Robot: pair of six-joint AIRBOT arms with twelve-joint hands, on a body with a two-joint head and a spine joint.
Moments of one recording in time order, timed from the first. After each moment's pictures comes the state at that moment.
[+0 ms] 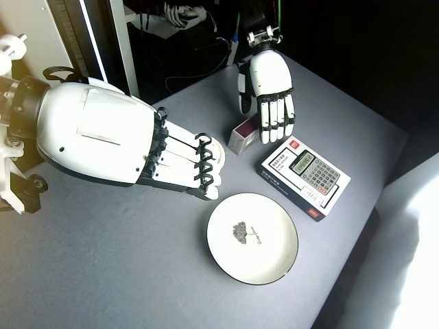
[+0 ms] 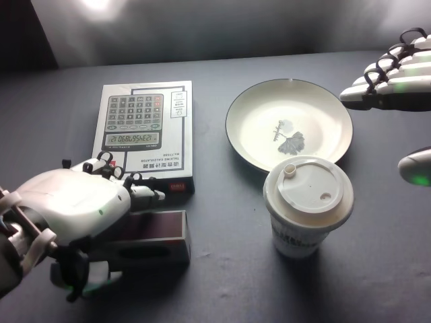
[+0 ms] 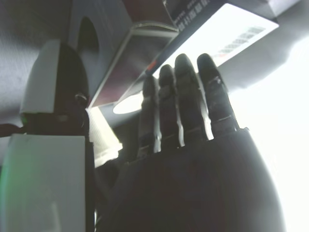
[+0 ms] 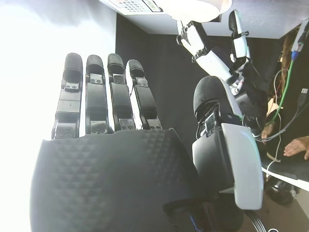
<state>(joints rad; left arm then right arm) 0.52 -0.82 0.62 -0.97 -0.63 1.81 -0.08 -0.53 0.79 -1.15 0.31 0.12</state>
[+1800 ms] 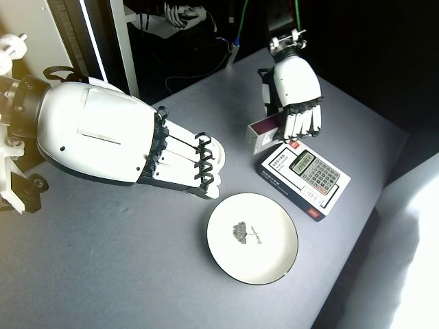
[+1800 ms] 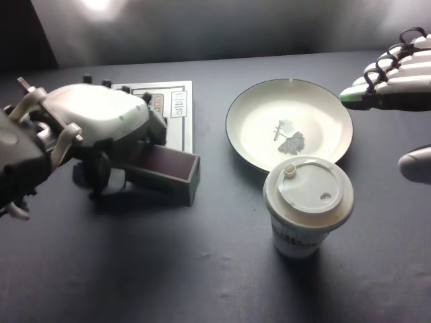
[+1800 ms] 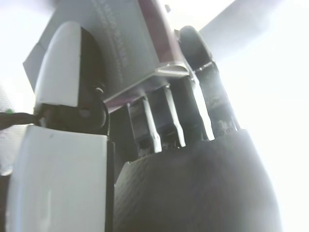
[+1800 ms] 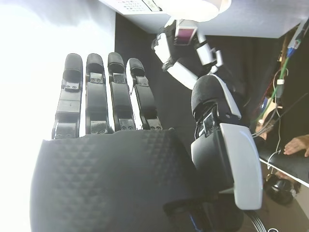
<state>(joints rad) 0.24 -0.92 0.85 -1.14 -0.43 2.02 -0.08 -0.53 0.79 -1.15 0.31 0.12</state>
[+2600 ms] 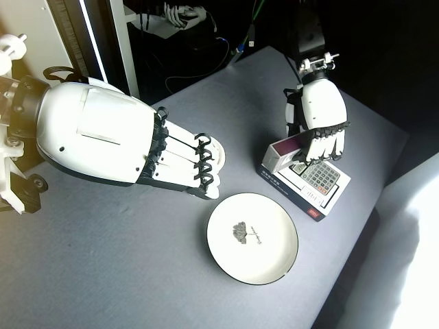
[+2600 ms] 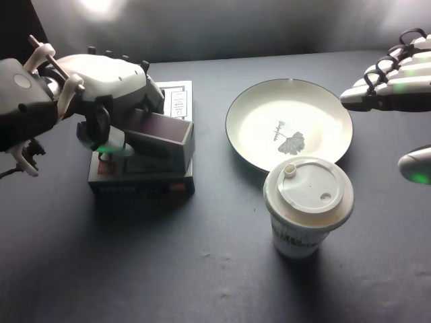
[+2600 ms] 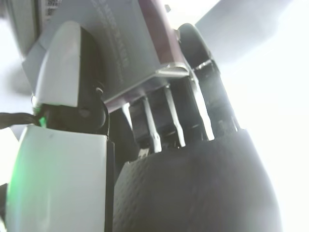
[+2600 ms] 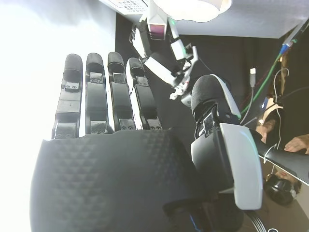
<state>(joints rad) 0.18 -1.05 1.14 -1.11 -0.25 1.95 -0.08 -0.53 0.79 -1.15 0.31 0.12</state>
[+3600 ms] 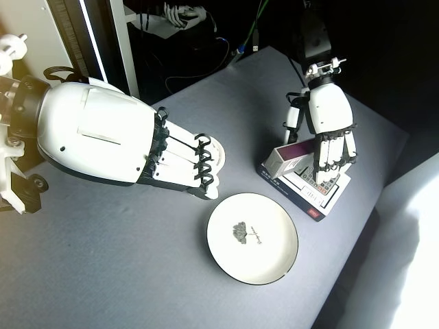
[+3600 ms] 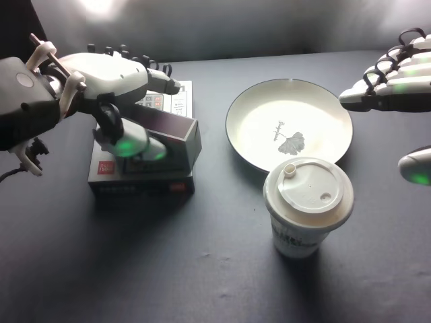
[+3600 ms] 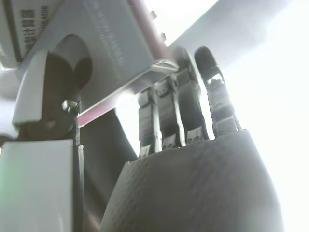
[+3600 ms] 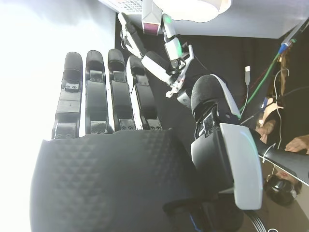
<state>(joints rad) 0.18 -1.05 1.13 -1.10 -0.26 1.93 -0.08 -0.53 0.79 -1.15 0.32 0.12</state>
